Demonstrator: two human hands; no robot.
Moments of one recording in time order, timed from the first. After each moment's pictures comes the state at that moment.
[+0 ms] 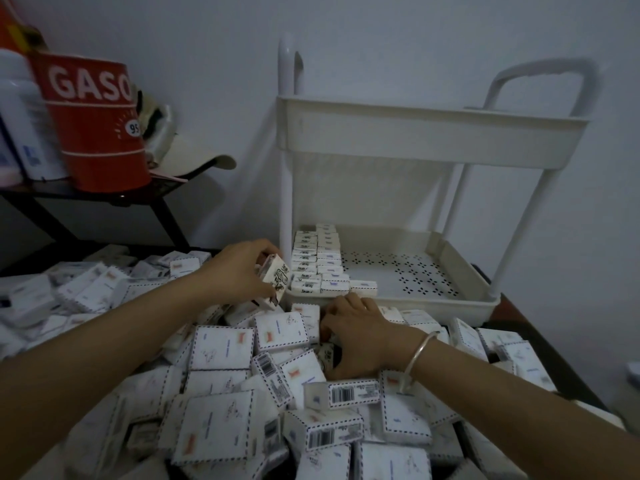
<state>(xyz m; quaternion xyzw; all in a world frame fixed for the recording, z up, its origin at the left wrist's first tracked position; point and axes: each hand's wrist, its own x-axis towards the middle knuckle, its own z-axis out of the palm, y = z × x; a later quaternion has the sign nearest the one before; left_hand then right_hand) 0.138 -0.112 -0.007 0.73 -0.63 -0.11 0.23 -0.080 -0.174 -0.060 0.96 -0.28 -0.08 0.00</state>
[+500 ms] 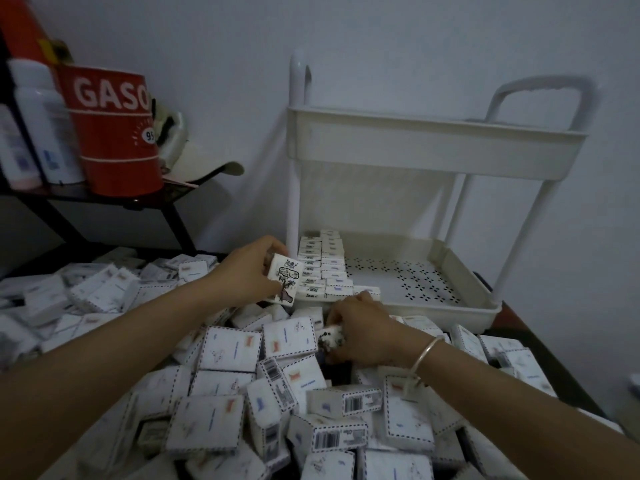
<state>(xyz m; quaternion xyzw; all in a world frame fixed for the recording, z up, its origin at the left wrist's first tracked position) 0.136 -0.111 -0.011 0.69 -0.61 -0.17 0.34 -0.077 -0.175 -0.047 0.93 -0.36 0.00 -0.10</state>
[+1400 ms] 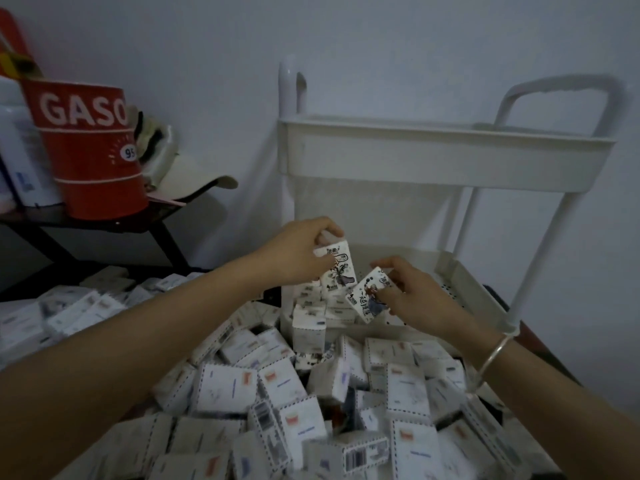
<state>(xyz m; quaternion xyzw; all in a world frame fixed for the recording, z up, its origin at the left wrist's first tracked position) 0.096 -0.174 0.038 0.63 -0.69 -0.13 0.33 -0.113 -0.239 -0.008 0.83 -0.41 0.25 -0.29</state>
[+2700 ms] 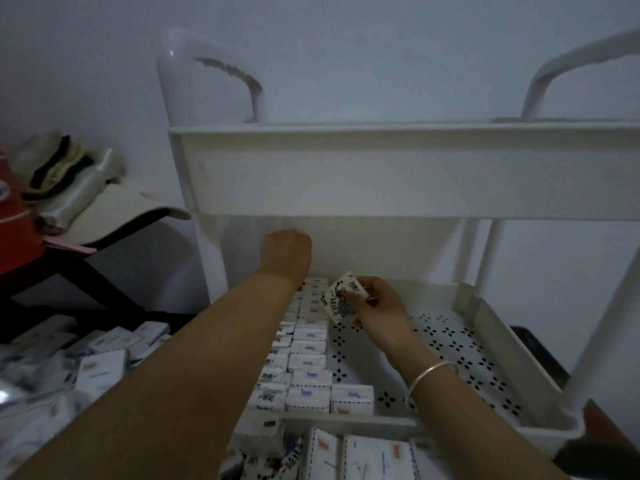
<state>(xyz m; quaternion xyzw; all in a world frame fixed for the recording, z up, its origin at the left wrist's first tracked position) 0.108 -0.342 0.020 0.80 -0.57 0.17 -0.03 -0.047 -0.367 -0.066 0.66 -0.41 0.42 -0.48</state>
